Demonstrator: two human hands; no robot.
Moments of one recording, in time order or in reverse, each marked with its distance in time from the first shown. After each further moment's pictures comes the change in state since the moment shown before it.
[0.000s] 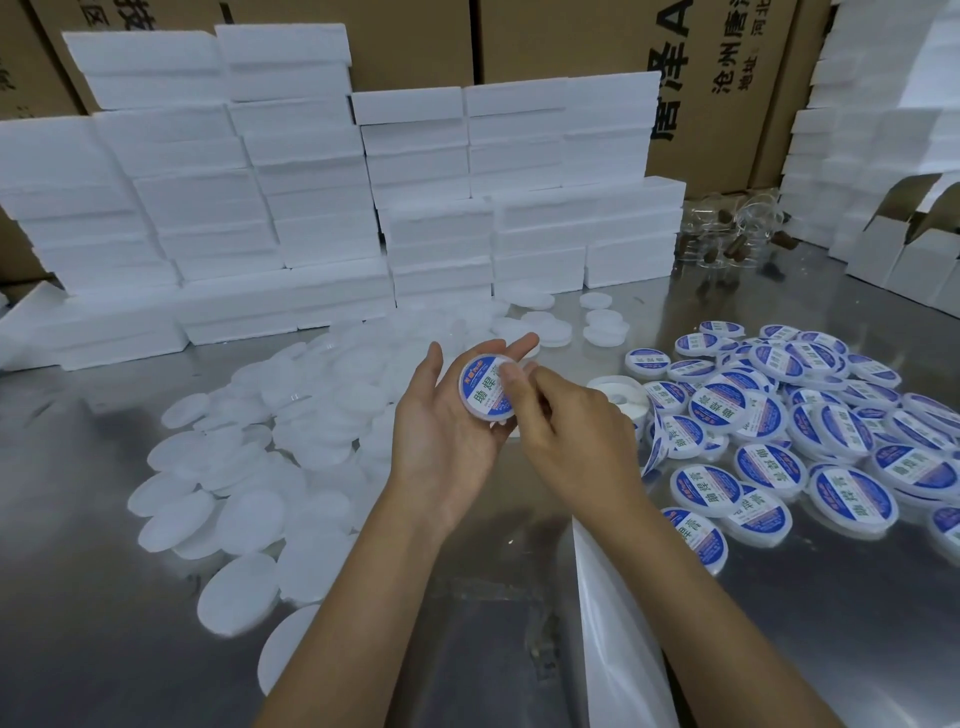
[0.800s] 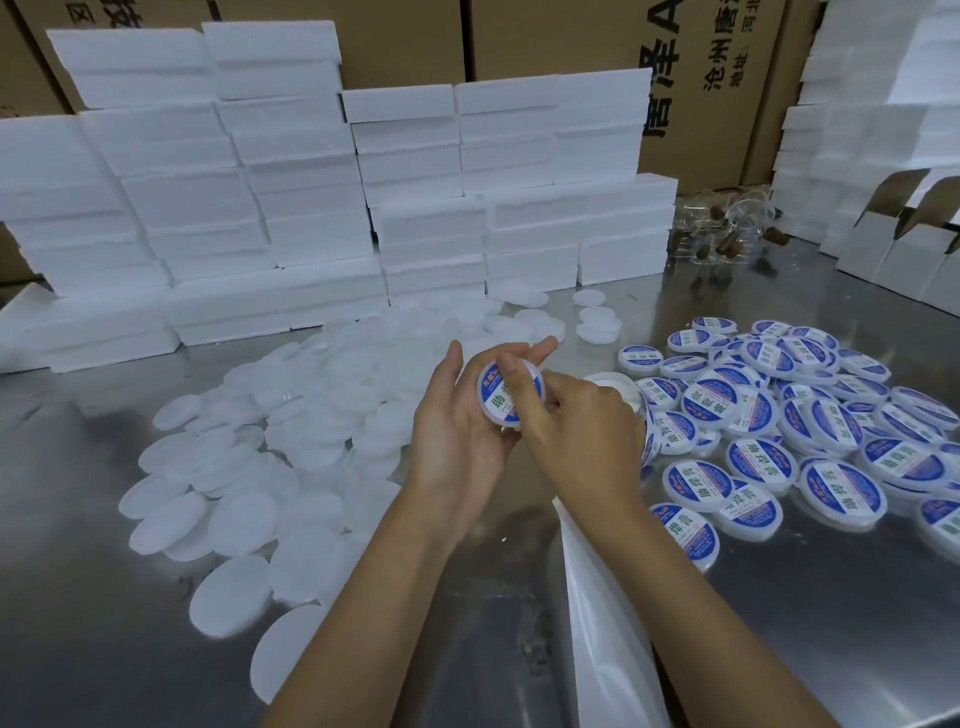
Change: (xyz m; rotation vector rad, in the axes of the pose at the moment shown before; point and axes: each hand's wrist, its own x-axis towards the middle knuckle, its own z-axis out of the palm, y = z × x) left_hand -0.004 -0.010 0.015 0.146 -0.051 0.012; right_hand 0.000 0.003 -0.001 -0.059 0.165 0.087
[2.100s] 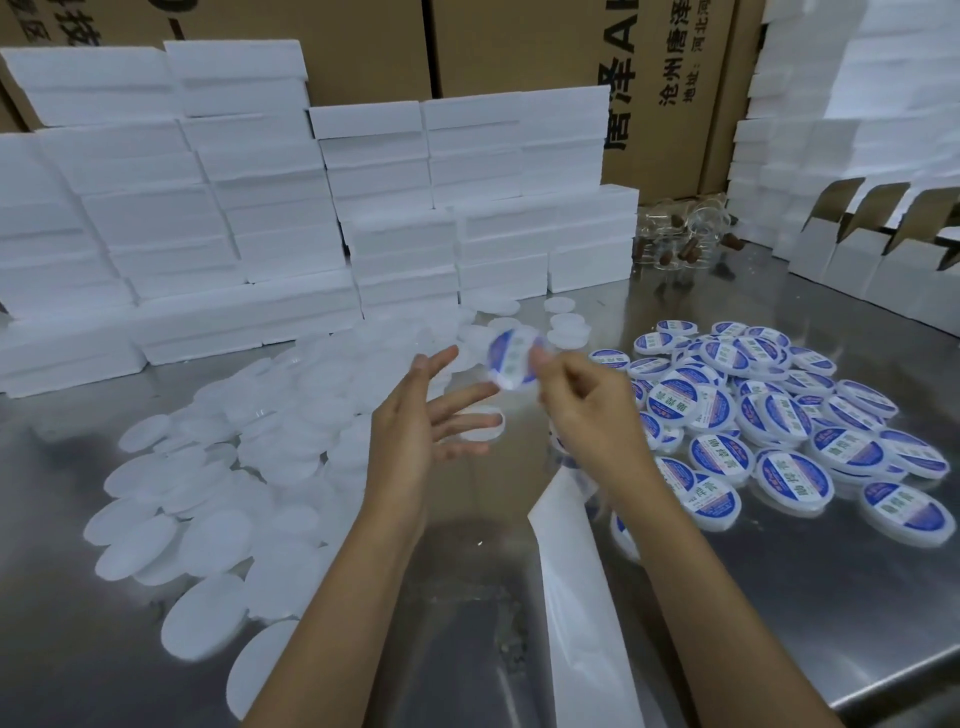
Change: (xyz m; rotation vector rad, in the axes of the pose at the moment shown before) left_hand 0.000 0.004 -0.010 0.442 0.350 0.136; right_hand 0.015 0.020 -0.030 0.626 -0.128 0.095
